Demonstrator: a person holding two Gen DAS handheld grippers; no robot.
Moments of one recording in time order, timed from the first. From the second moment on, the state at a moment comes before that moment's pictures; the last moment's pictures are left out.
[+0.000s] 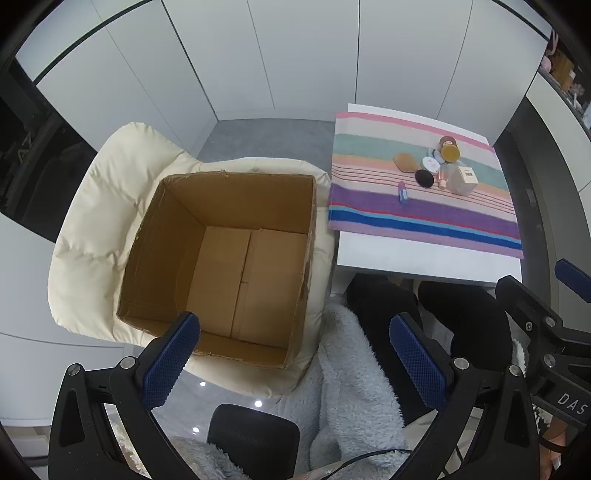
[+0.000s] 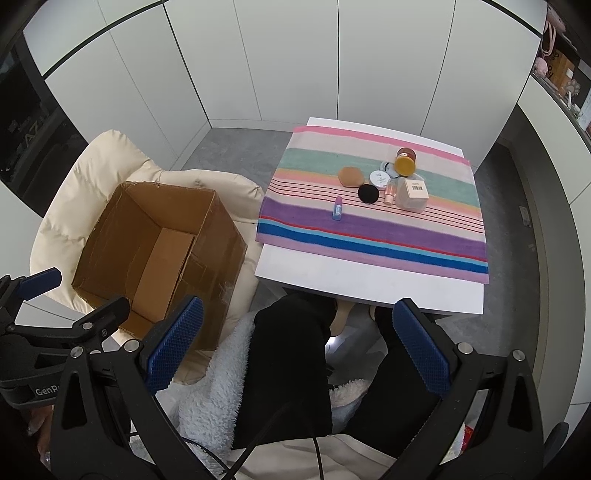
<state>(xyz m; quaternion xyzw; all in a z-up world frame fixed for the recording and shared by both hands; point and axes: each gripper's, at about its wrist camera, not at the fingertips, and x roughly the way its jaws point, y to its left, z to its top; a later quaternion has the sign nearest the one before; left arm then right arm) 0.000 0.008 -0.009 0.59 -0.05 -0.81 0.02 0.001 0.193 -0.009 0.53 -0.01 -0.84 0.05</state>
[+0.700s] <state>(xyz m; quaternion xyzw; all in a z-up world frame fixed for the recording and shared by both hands) -0.003 0.004 -0.012 0.59 -0.05 -0.81 0.04 0.000 0.189 -0.015 0.54 -0.01 -0.84 0.06</state>
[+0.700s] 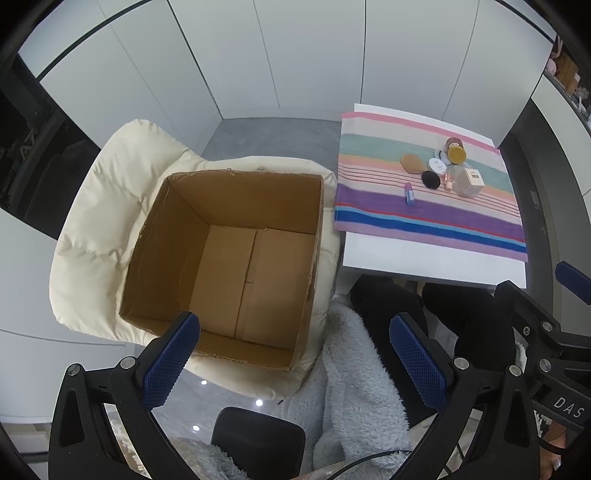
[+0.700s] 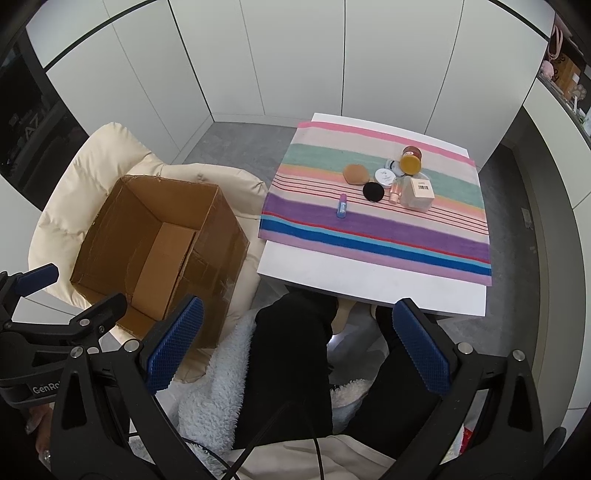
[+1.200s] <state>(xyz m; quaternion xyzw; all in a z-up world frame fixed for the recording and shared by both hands) -0.005 0.023 -0.016 0.58 -0.06 -0.81 0.05 -0.011 0.204 -0.019 0.54 -0.02 -0.84 0.06</state>
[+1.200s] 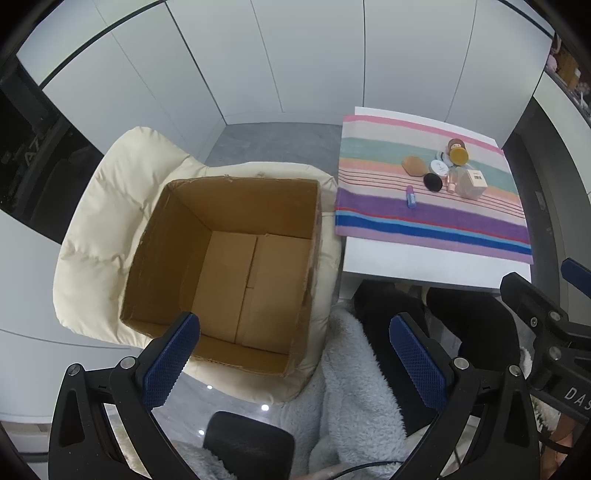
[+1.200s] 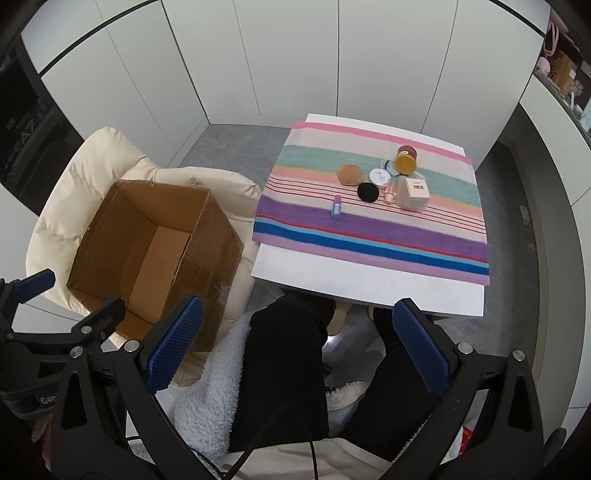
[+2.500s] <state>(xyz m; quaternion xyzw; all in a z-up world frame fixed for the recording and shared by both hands) -0.031 0.213 -0.049 0.56 -0.03 -0.83 -0.05 0.000 0.422 -0.052 0.54 -0.10 -0.84 -0.04</state>
